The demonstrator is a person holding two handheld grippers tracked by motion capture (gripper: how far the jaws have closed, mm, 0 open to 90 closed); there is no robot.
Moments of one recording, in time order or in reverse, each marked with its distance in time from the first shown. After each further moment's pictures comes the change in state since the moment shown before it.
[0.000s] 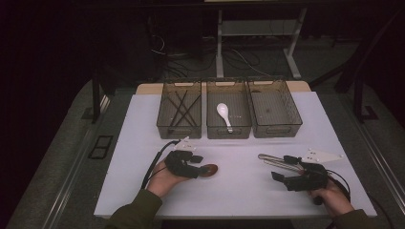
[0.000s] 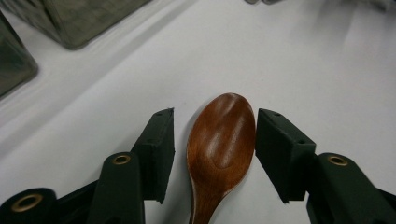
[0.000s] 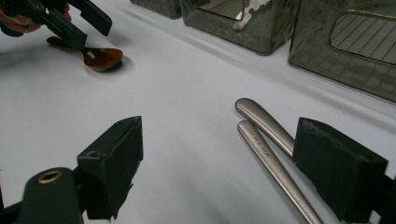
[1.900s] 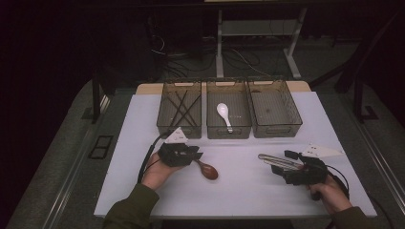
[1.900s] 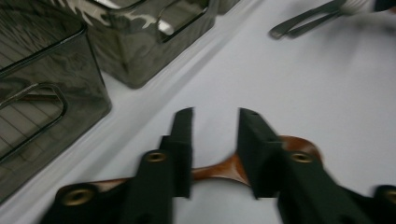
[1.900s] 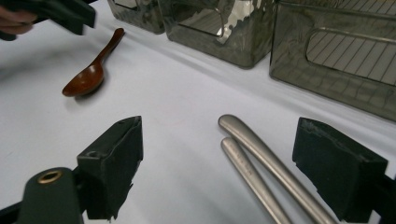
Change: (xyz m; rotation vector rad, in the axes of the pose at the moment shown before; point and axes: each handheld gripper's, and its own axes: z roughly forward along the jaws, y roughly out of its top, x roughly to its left) left arm 0.023 0.011 -0.014 -0.088 0.091 0.048; right arm -0.005 0.008 0.002 -0.032 -0.045 0.041
